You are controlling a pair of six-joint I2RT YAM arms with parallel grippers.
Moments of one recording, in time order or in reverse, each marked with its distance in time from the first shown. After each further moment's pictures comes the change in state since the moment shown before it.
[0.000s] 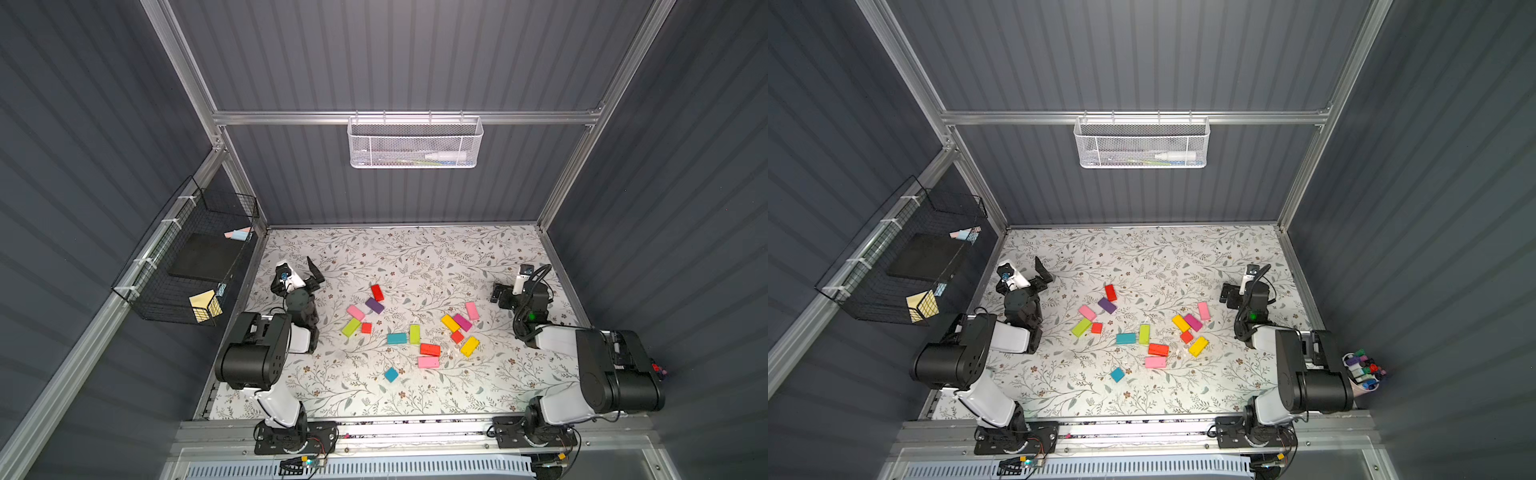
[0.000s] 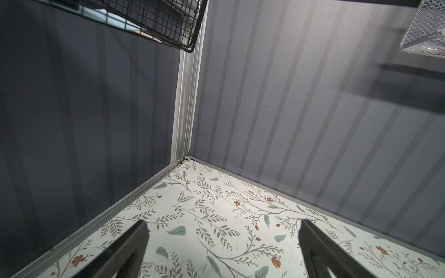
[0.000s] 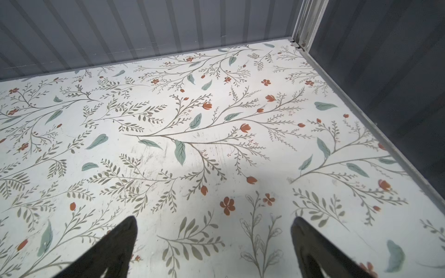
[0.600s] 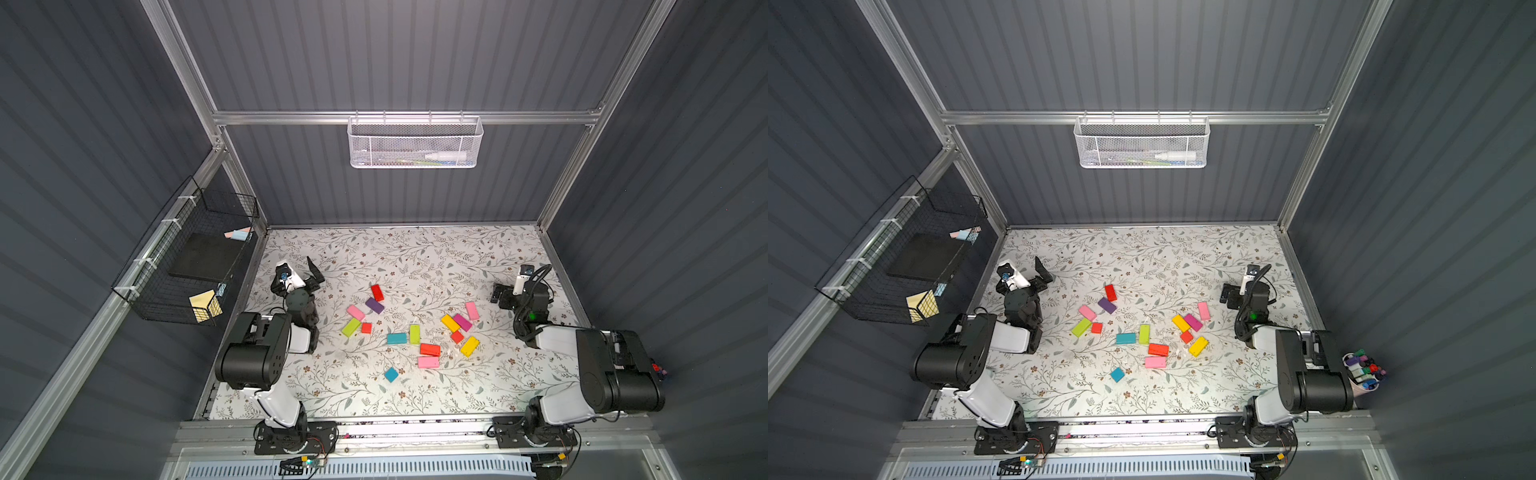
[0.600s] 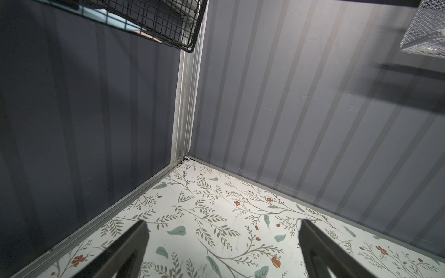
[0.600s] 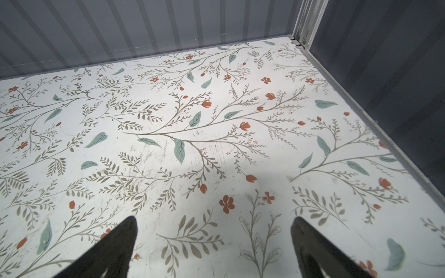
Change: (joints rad) left arm 0.000 0.000 0.000 0.000 0.000 0.000; right arm -0.004 0.000 0.000 -0.006 -0.006 0.000
